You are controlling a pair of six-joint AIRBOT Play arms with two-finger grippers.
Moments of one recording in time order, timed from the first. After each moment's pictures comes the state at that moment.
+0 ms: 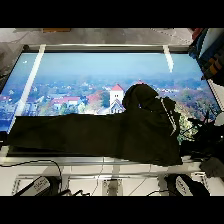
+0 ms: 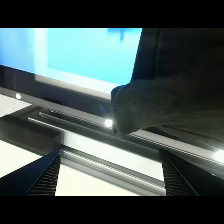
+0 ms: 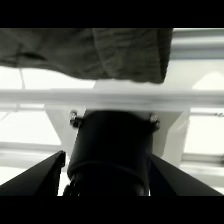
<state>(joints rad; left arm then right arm) 0.74 -1.16 0.90 1.93 -0.91 -1.05 -0.37 -0.91 0.77 -1.49 1.80 1.34</state>
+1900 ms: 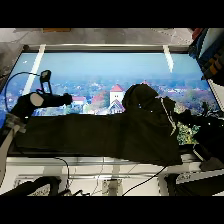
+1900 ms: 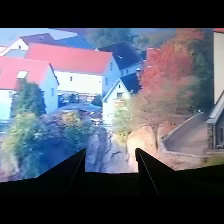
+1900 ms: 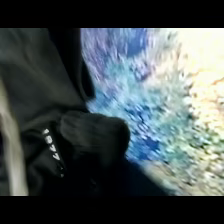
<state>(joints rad) -0.09 -1.26 1.01 1.21 -0.67 -1.46 -0.74 -1.69 0.95 -0.58 1.12 0.81</state>
